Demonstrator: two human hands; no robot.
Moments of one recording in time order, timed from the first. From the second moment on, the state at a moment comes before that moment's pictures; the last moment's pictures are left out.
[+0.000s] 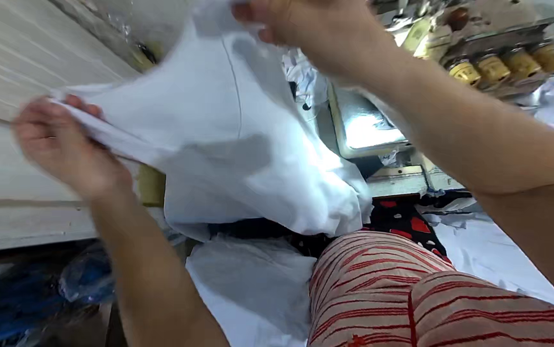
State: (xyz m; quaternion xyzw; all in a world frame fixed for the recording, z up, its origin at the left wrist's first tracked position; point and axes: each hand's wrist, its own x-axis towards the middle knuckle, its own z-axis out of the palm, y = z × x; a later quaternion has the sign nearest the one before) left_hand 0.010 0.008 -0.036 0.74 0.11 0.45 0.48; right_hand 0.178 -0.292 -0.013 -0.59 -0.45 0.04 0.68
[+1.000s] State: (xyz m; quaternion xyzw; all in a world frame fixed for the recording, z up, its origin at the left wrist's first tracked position) left_hand 0.011 -0.150 -0.243 0.92 -0.11 0.12 0.35; right_hand 0.108 -0.344 -0.243 -0.83 -0.38 0.09 0.40
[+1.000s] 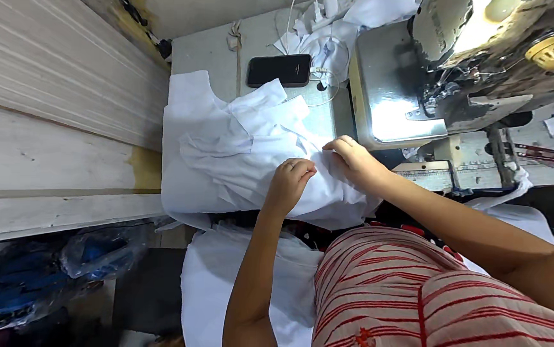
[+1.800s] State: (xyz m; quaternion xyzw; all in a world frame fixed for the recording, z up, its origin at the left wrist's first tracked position) left_hand -0.009 -0.139 -0.237 0.92 -0.05 0.05 0.39; right_hand 0.117 -0.329 -0.251 -0.81 -0.41 0.08 0.40
